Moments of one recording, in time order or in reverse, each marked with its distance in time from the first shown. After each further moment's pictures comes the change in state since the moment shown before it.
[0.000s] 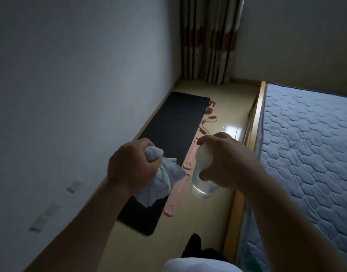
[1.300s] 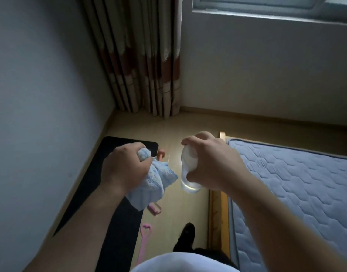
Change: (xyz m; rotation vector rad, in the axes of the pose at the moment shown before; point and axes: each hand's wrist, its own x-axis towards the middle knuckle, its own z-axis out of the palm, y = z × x) left_hand 0.880 0.184 0.401 -0.089 -0.217 0.037; right_hand 0.775 0.436 -0.257 -0.159 0.033 0.188
